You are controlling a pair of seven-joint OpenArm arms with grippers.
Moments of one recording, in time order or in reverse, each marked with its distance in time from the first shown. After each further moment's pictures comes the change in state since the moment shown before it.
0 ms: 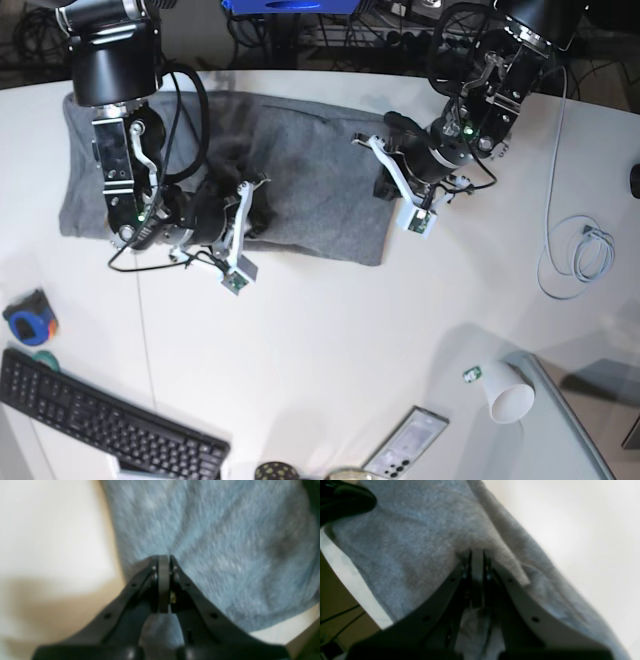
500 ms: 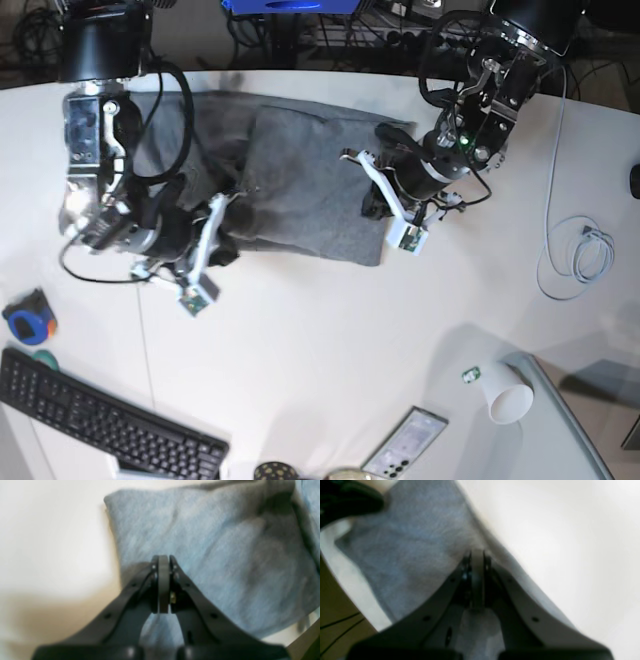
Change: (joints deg) left arm -2.1 2.1 0.6 2.2 0.1 -0.2 0.4; right arm -4.5 0.9 8.6 16.6 0.9 0.5 -2.7
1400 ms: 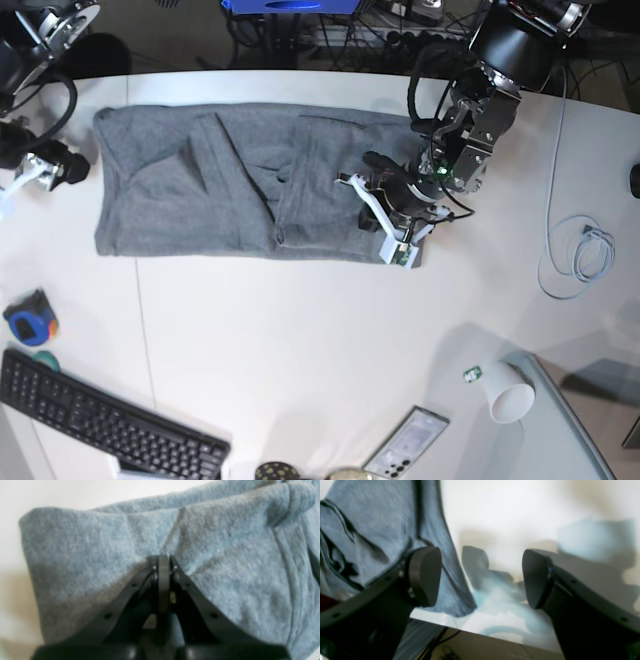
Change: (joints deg) left arm -8.1 3.3 2.5 -17.2 -0.3 0.2 -5.7; right arm 3.0 10.9 46.8 -29.2 15.4 -0.5 -22.2
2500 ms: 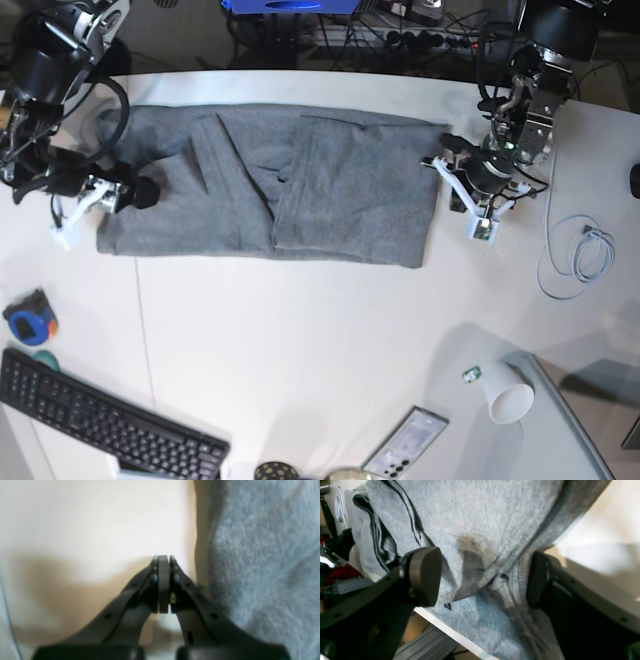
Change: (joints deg) left arm 8.2 -6.4 -11.9 0.5 9.2 -0.2 -2.0; right arm 0.9 -6.6 -11.5 -1.2 5.5 0.7 2.3
